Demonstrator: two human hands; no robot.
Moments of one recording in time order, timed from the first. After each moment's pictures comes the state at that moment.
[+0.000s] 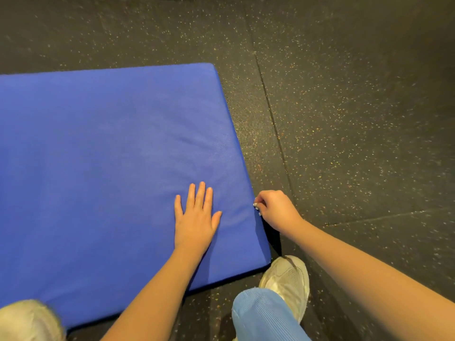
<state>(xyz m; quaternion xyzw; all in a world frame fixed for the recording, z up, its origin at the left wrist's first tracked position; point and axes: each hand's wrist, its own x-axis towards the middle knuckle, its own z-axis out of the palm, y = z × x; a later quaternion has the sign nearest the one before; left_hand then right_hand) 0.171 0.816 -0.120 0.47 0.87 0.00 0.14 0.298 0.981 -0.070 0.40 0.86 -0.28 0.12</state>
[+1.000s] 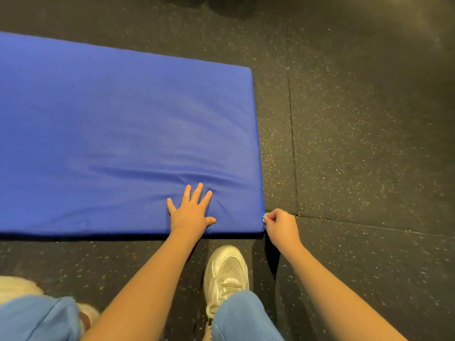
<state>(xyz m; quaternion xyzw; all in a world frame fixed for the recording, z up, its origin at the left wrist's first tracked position) 0.224 0.741 -0.086 0.35 0.90 -0.04 0.27 0.377 0.909 -0.074 0.50 0.80 -0.31 0.09</state>
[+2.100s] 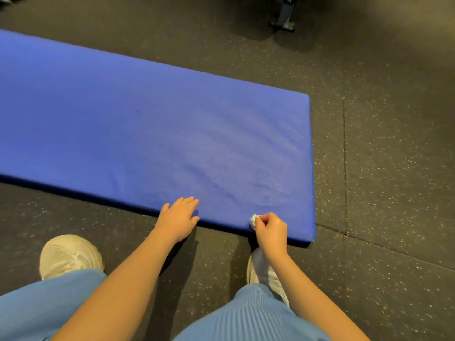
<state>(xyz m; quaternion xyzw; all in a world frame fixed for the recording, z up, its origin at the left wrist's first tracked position) 0.175 0.576 -0.032 0.27 0.92 0.03 0.29 0.305 0.767 -0.051 0.46 0.78 -0.42 -0.02</state>
